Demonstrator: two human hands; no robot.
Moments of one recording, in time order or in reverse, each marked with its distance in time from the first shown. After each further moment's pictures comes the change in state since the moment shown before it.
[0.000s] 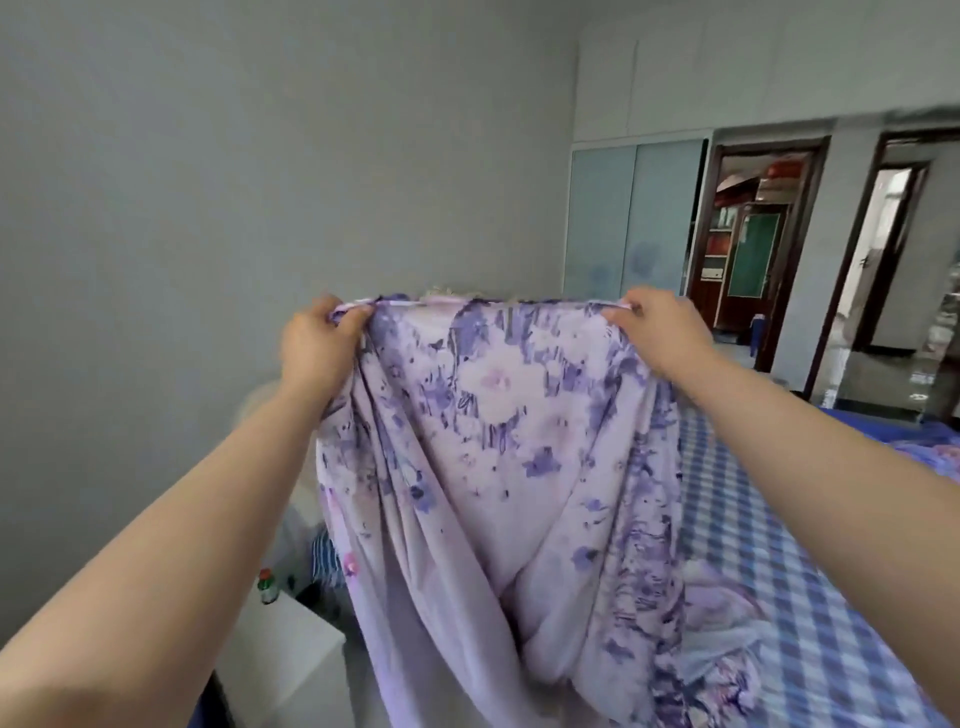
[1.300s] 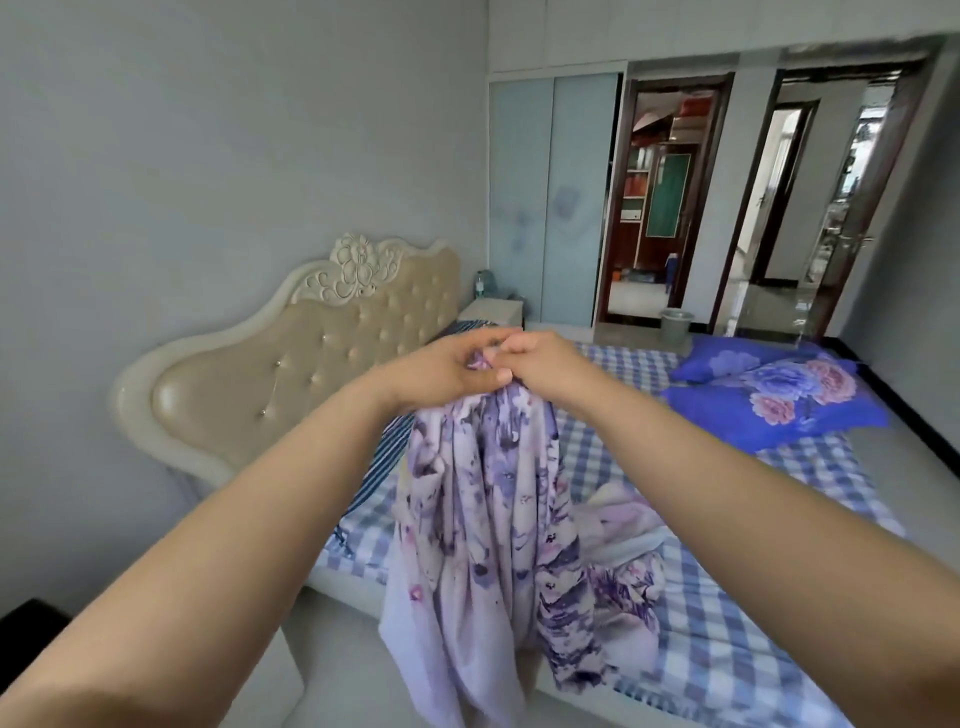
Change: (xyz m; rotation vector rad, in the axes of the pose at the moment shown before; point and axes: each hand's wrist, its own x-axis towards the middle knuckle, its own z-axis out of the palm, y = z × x) left_hand -0.123 0.105 0.125 -0.297 -1.232 0.218; right_hand -0.076 0.028 0.030 0.493 -0.394 0.253
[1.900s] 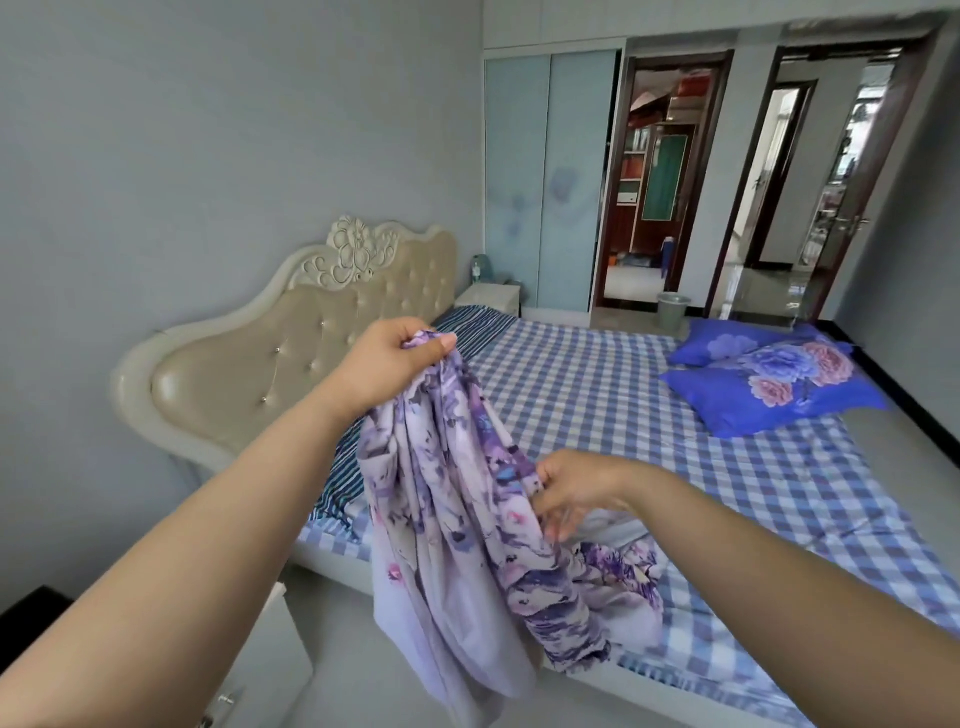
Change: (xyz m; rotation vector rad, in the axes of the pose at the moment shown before) left_hand -0.041 -0.044 -0.025 -0.014 0.400 -0.051; right_hand -0.055 0.102 0.037 -0.030 -0.663 0.380
